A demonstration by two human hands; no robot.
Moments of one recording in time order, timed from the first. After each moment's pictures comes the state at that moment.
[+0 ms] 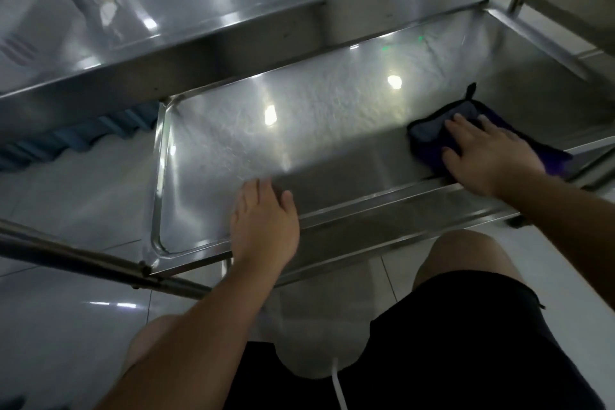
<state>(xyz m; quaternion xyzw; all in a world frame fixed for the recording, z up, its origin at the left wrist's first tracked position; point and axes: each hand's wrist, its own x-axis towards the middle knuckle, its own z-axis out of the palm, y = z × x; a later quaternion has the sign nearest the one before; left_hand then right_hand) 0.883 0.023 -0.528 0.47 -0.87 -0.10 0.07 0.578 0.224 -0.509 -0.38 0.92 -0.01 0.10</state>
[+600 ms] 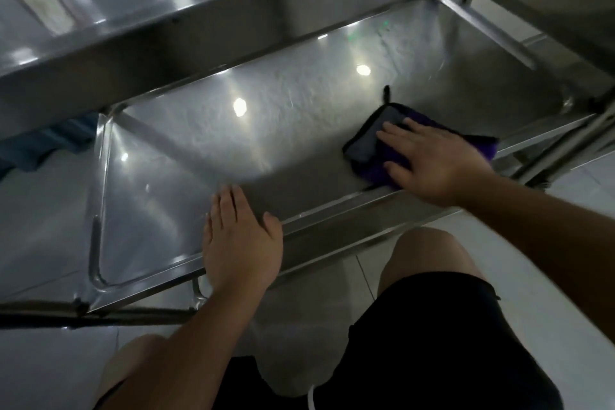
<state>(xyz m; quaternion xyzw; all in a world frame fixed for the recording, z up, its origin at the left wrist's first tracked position) 0.858 0.041 -0.549 0.46 -0.88 -0.03 0.03 0.578 0.223 -0.510 -0.48 0.87 -0.03 0.10</state>
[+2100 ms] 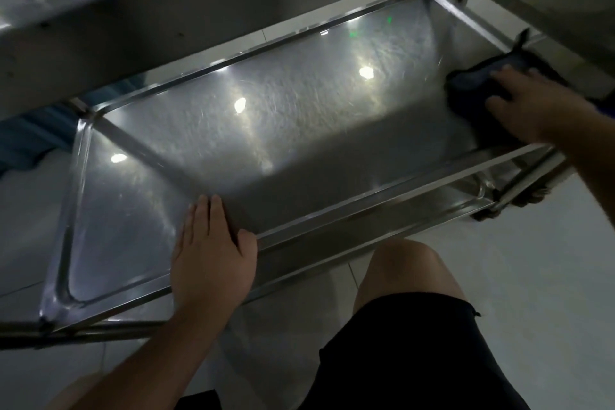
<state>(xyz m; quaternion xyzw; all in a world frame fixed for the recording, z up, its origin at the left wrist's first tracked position) 0.858 0.050 -0.537 0.46 -0.89 -0.04 0.01 0.397 0.297 -0.532 -0.27 0.96 -0.05 0.07</state>
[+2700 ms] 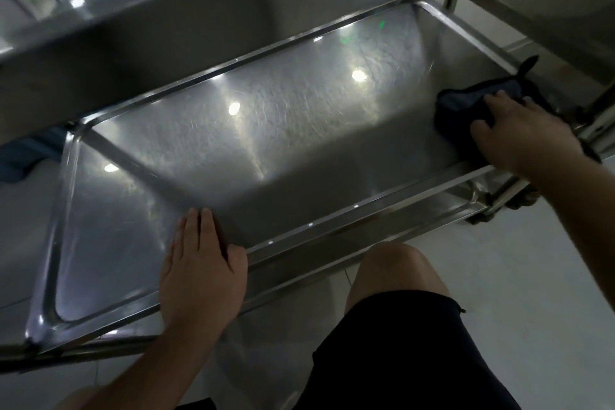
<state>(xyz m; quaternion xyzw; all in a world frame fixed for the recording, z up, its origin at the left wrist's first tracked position) 0.856 0.053 -0.530 0.46 -0.88 -0.05 -0.01 0.445 0.303 -0.531 -0.23 0.97 -0.08 0.08</state>
